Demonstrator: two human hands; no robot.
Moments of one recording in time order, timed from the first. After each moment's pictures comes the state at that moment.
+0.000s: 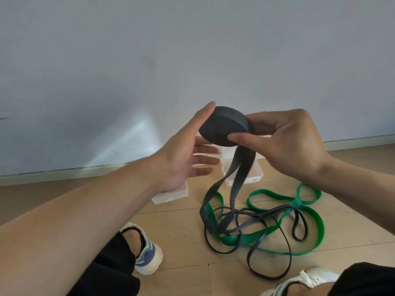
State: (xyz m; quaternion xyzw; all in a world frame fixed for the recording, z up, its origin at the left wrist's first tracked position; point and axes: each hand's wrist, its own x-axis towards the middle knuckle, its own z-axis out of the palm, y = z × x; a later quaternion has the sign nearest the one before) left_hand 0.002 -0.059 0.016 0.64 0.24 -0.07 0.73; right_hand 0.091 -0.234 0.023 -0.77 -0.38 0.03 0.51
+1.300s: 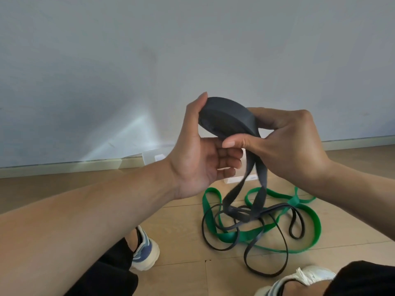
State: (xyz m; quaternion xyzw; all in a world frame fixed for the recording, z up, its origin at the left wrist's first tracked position) left_hand 0.002 -0.077 0.008 0.50 0.15 -0.12 0.85; right_hand 0.077 -0.225 0.026 -0.76 -0.41 -0.02 0.50
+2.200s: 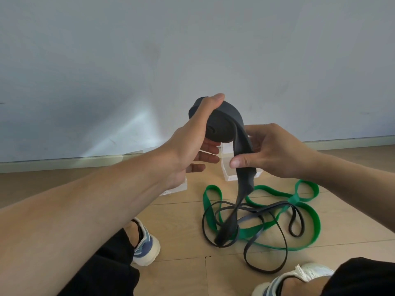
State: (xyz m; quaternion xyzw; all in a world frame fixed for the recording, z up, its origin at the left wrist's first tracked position) left_hand -0.002 -0.067 0.018 0.68 0.30 -0.03 0.67; right_hand 0.109 -0.228 -0.004 -0.79 -0.42 0.24 0.39
